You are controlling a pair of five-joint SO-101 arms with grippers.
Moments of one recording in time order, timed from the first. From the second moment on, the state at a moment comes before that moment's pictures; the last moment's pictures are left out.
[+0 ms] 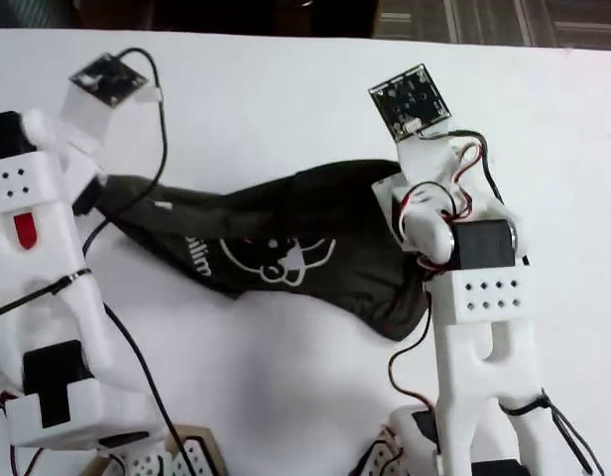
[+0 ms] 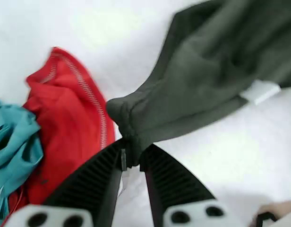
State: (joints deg) left arm -23.9 -2.1 -17.9 101.3 -45.3; right arm -8.8 -33.0 20.7 64.5 23.8
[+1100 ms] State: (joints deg) left arm -23.9 -2.0 -5.1 99.3 -44.4; right arm -8.8 -9.0 28.6 56.9 23.8
